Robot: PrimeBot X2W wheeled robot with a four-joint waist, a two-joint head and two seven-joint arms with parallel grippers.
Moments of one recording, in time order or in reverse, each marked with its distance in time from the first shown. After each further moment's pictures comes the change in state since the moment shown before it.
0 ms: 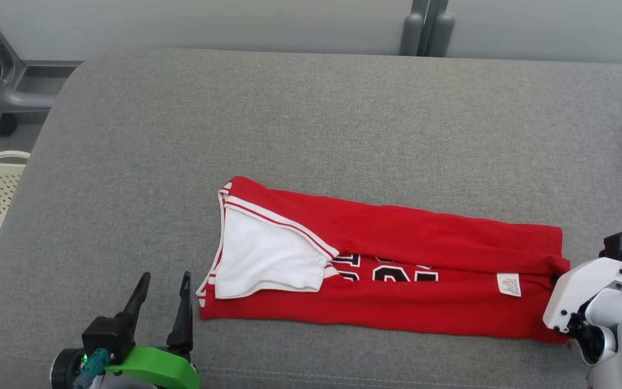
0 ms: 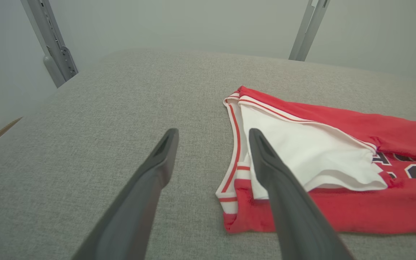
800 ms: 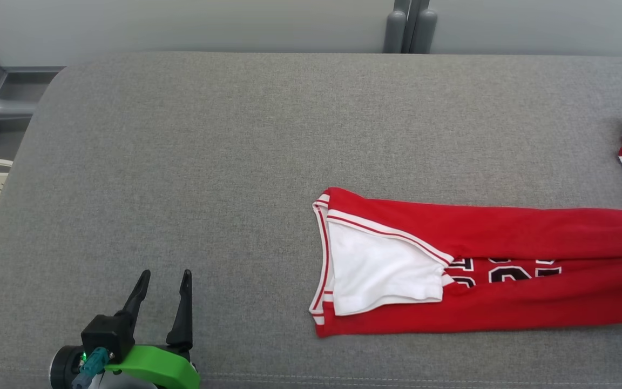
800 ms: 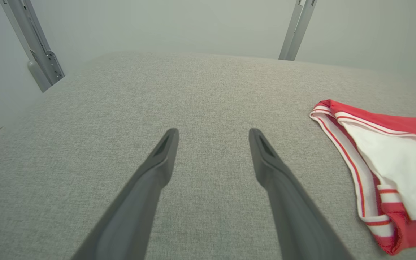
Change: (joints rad) left arm -0.001 0.002 0.002 -0.008 0.006 -0.006 0.000; right arm -0.006 -0.093 -0.237 -0.266 -0.183 0.000 0.150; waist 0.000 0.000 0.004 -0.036
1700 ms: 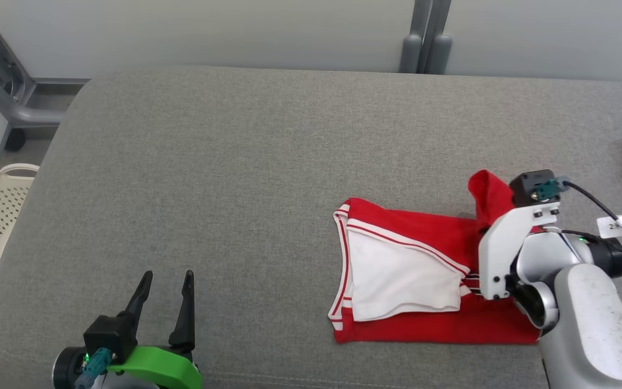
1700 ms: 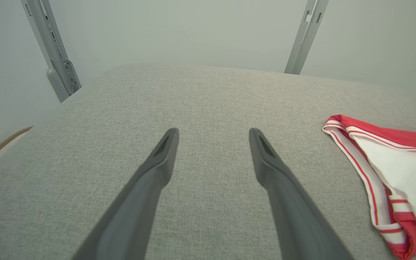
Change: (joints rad) left arm 0.001 -0.009 0.006 0.004 0.005 -0.003 0.000; right arm -0.026 0.067 0.581 -0.043 0.137 0.000 0.098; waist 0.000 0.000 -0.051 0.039
